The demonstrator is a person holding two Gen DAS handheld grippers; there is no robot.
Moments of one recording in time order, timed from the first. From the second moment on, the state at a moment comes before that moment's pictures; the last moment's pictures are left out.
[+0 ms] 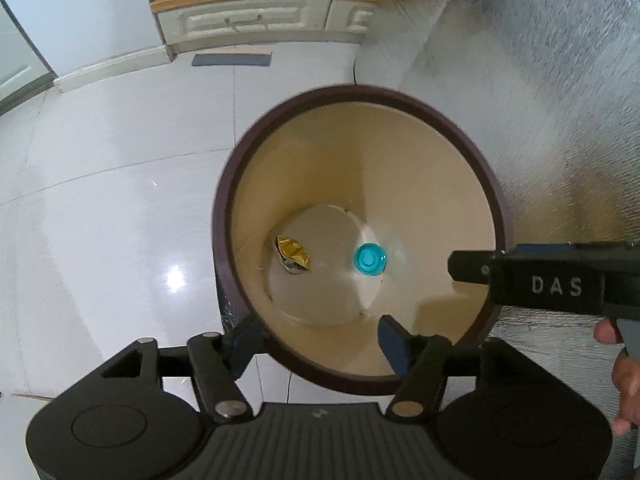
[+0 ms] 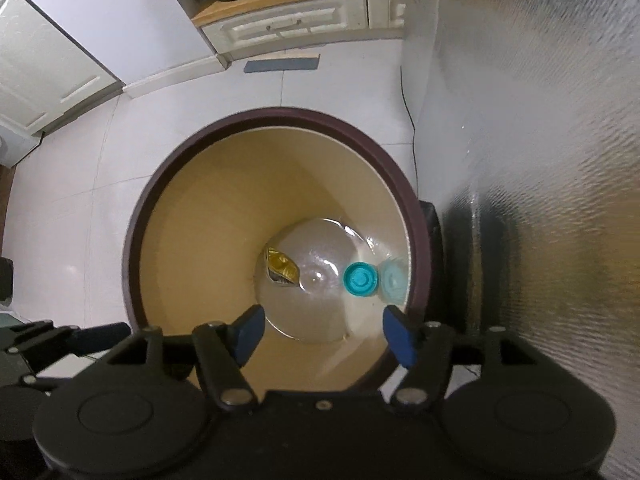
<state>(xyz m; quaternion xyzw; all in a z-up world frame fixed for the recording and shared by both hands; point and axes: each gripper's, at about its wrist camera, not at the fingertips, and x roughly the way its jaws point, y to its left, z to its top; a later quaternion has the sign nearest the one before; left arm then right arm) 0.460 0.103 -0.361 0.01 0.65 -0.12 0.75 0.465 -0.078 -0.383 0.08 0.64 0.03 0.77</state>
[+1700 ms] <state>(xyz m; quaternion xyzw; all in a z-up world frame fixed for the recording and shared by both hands) 0.303 0.120 -0.087 -0.05 0.48 -0.04 0.87 0.280 -0.125 -0.102 0.02 0.45 0.03 0.89</state>
